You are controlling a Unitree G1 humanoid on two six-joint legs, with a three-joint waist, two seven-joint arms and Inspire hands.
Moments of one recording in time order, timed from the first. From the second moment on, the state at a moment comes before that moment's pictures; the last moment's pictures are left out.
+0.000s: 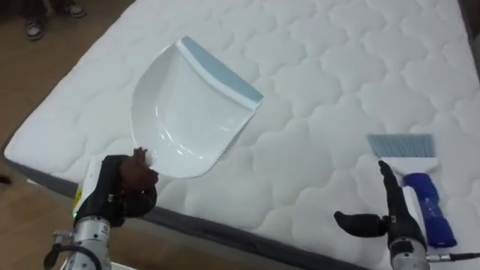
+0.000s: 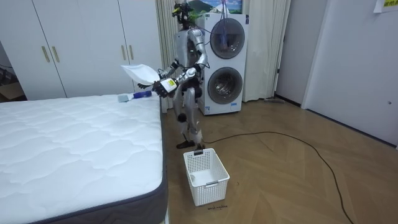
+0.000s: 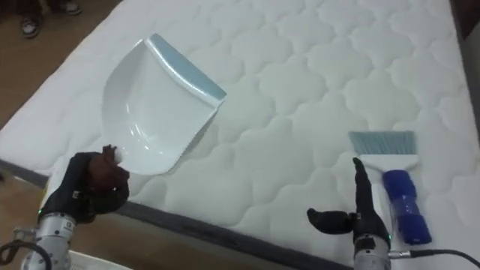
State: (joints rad) left arm 0.14 0.34 -0.07 0.38 0.26 -0.15 0.27; right arm 0.13 -0.36 0.19 0.60 -0.06 -0.25 -0.40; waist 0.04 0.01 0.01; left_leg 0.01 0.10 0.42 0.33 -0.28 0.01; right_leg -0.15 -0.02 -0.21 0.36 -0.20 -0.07
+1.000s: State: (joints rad) left arm -0.05 0.30 0.00 0.54 0.03 -0.09 0.29; right arm 0.14 -0.30 0.09 0.65 -0.20 -0.15 -0.26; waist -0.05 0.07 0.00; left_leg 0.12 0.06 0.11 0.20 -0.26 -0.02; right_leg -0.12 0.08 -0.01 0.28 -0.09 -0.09
